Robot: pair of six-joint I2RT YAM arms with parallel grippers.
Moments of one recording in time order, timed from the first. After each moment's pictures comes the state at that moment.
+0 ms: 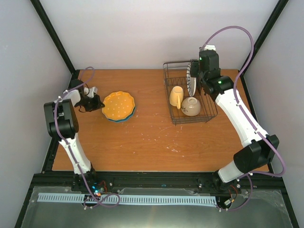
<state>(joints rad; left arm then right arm) 0.23 2.00 1.39 -0.66 0.55 -0.06 0.37 1.53 1.62 -0.50 0.41 0.17</state>
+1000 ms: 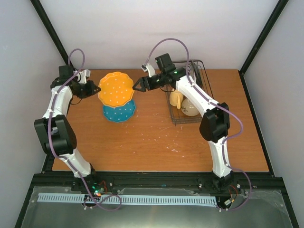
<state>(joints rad) 0.23 1.73 1.48 -0.76 0.63 -0.09 0.55 2.14 2.10 -0.70 -0.70 0.18</state>
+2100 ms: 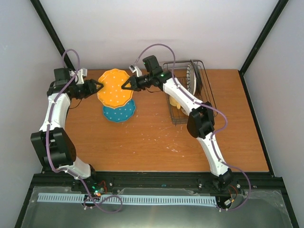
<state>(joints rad) 0.23 1.55 1.36 -0.66 0.72 -0.20 0.62 2.39 2.36 -0.56 -0.90 0.52</state>
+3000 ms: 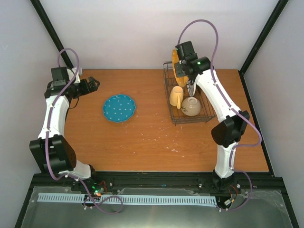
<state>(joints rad) 0.22 1.47 1.36 -0.65 0.47 -0.19 0.45 1.95 2.20 -0.98 0.33 0.08</state>
